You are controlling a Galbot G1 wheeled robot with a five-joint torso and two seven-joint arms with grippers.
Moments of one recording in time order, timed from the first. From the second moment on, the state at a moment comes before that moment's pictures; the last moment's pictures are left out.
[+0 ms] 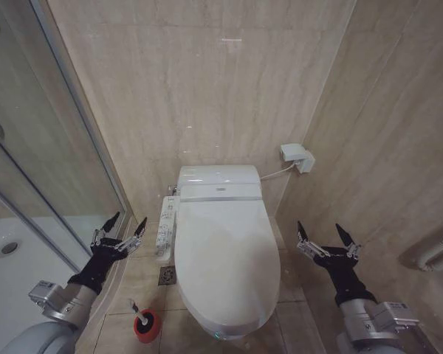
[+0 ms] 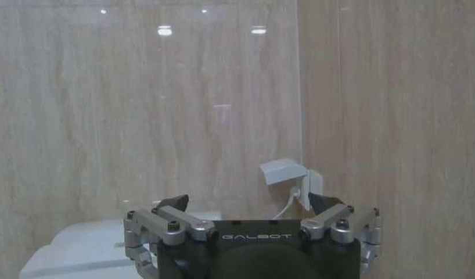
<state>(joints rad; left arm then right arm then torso) 1.56 -1.13 -0.75 -2.28 -0.55 0.10 0.12 -1.73 1.39 0.67 2.45 0.30 -0.08 0.13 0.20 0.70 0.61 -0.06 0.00</state>
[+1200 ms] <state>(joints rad) 1.03 -0.94 -0.48 -1.62 -0.67 -0.05 0.15 -1.73 1.39 0.67 2.45 0.30 -0.08 0.13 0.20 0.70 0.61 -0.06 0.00</state>
